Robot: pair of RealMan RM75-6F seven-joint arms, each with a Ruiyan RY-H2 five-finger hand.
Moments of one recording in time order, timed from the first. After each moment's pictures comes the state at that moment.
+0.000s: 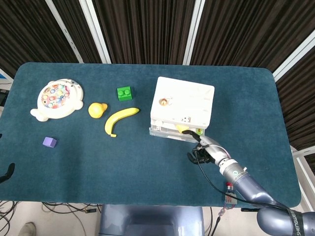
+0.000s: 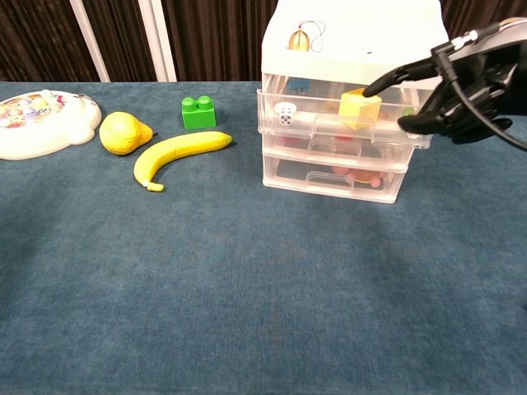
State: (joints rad) left arm -0.02 -0.97 -0.09 -1.87 1.35 1.52 0.05; right arm 0.80 -0.99 0.20 -2.10 -0.75 0.75 0.20
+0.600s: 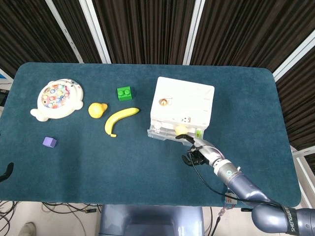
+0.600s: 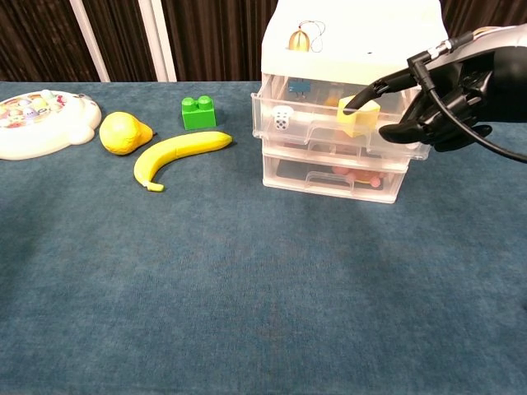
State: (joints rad) left arm -0.02 -0.96 -0.09 -1.86 1.35 1.52 0.03; right arm 0.84 -1.00 0.21 -2.11 -0.69 0.72 0.17
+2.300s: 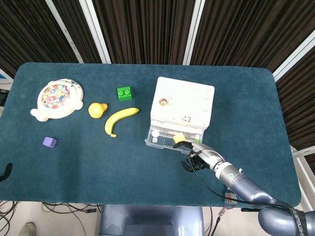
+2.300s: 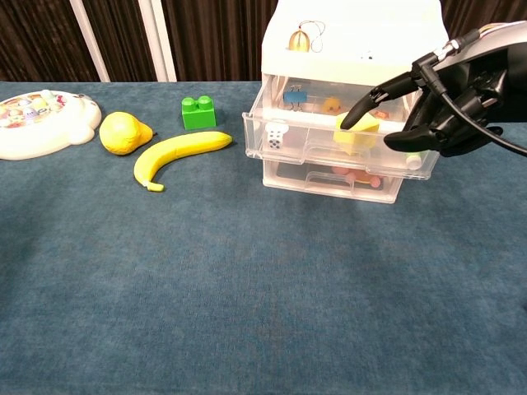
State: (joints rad) left arm -0.02 -0.96 -0.09 -1.86 1.35 1.52 0.03; right arm 0.83 -0.92 0.21 -2.13 -0.79 0.61 0.22
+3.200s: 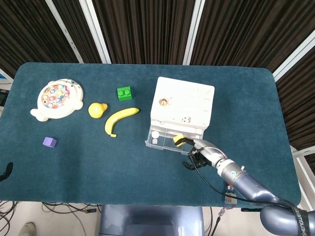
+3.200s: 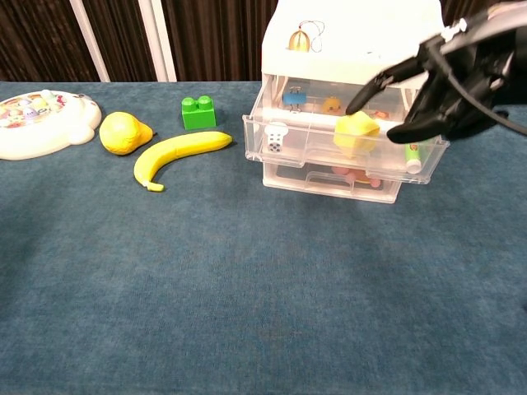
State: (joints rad) left arm -0.02 -0.96 -0.10 -1.87 1.34 1.53 0.04; right arm 0.83 -0.89 0.23 -2.12 -0.81 0.64 0.24
